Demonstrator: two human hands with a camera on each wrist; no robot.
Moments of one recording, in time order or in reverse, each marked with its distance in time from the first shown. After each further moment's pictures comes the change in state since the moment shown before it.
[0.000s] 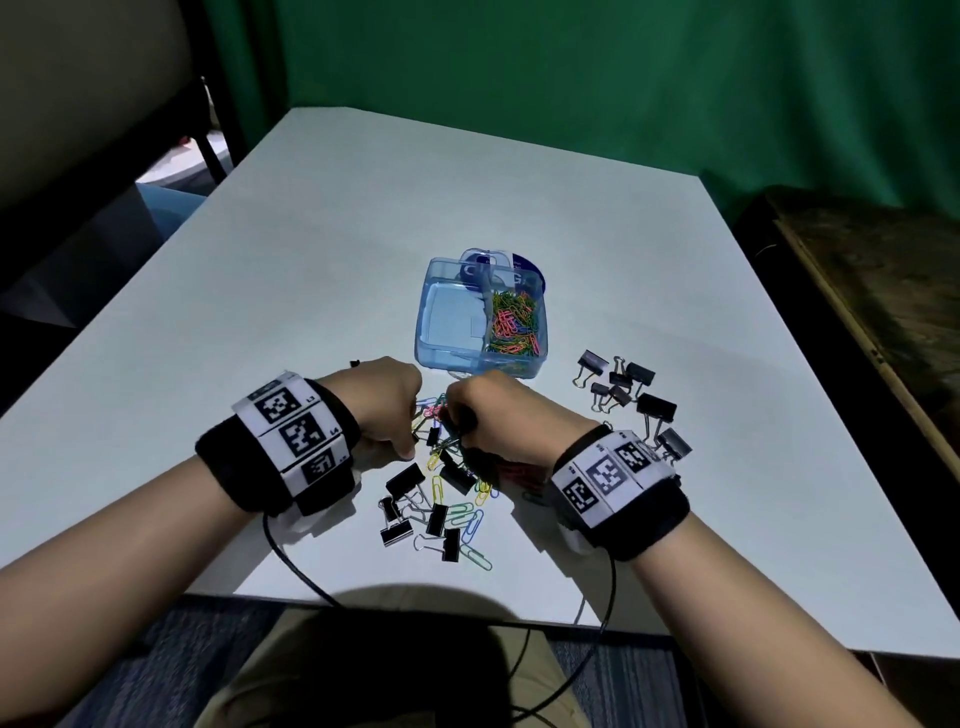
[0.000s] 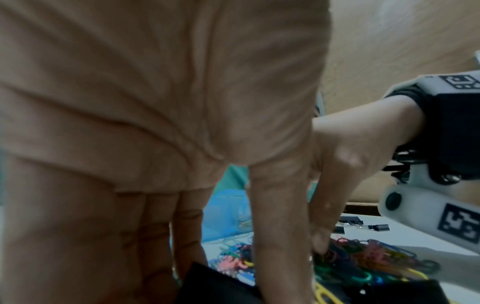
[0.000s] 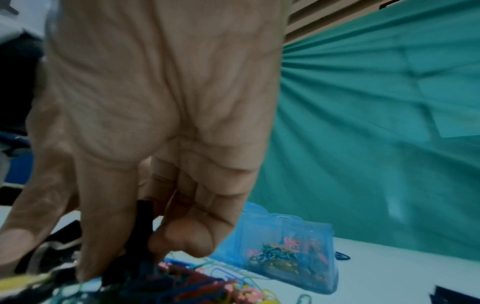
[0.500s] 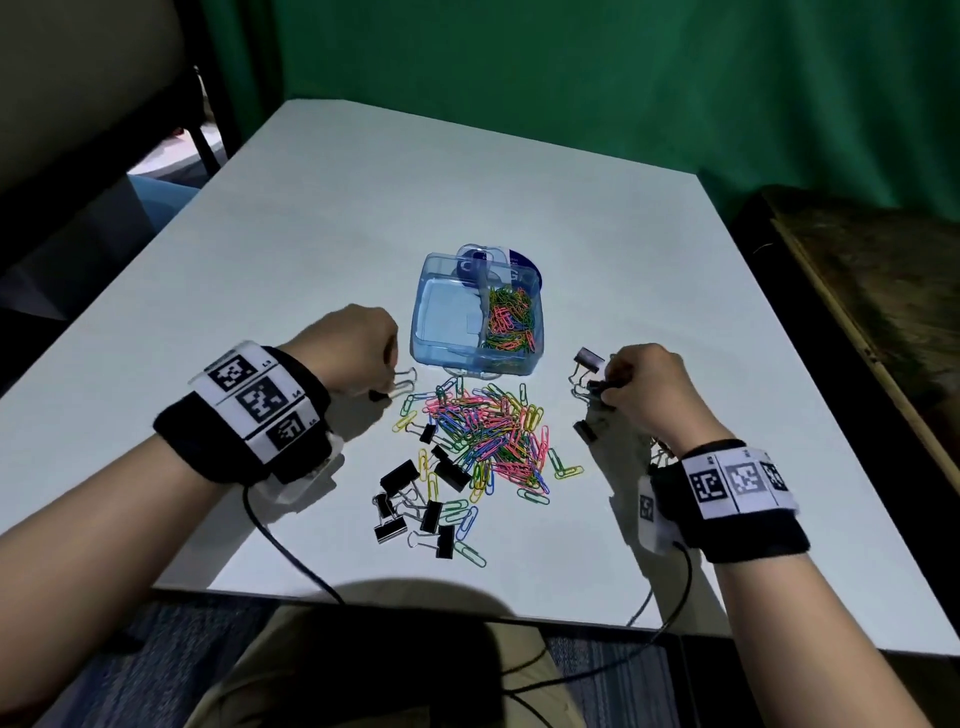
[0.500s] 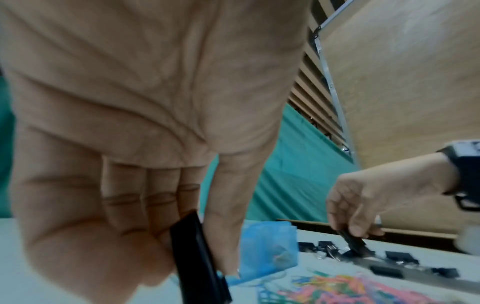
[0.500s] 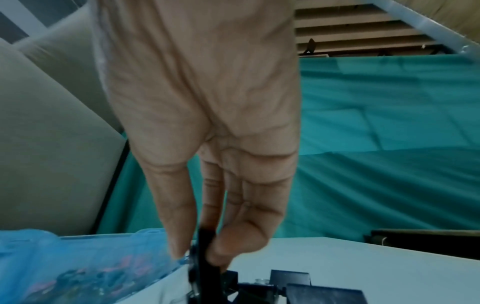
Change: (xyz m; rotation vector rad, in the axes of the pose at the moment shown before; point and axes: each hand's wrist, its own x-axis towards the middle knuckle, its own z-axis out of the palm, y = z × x) left_hand 0.001 -0.016 -0.027 -0.090 0.261 -0.016; right_hand -0.053 0.105 -0.023 0.233 0.385 0.658
